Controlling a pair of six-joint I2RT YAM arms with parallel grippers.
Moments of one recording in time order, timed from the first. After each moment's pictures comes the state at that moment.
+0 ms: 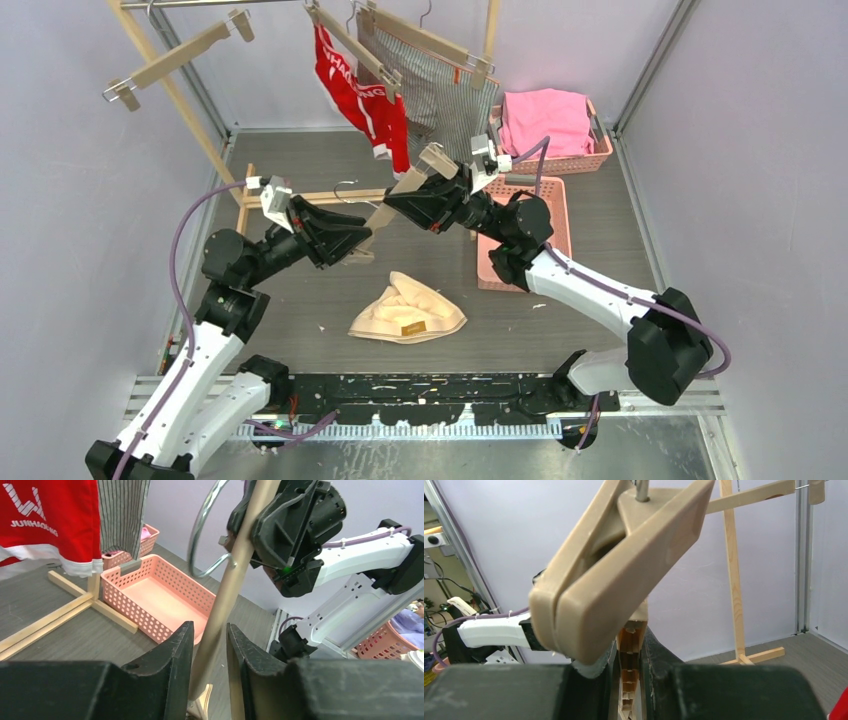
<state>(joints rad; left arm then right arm) -0.35 0.71 0.69 0.28 0.70 -0.54 0.72 1.33 0.90 1.09 -0.57 0.63</state>
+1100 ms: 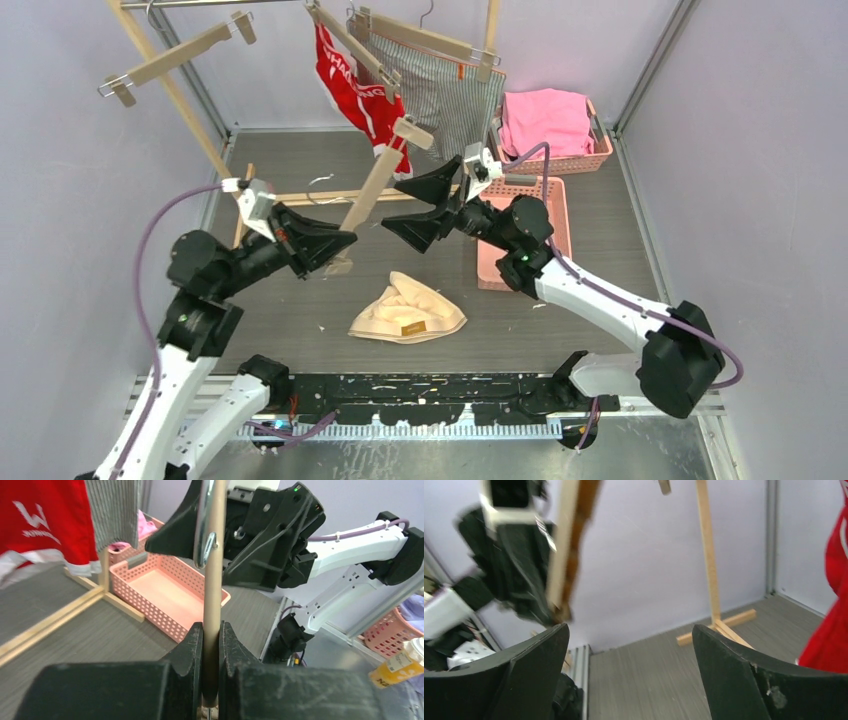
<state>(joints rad) -0.38 0.64 0.84 0.00 0.71 -0.45 0.73 1.28 0.87 0.93 -0.53 0.54</state>
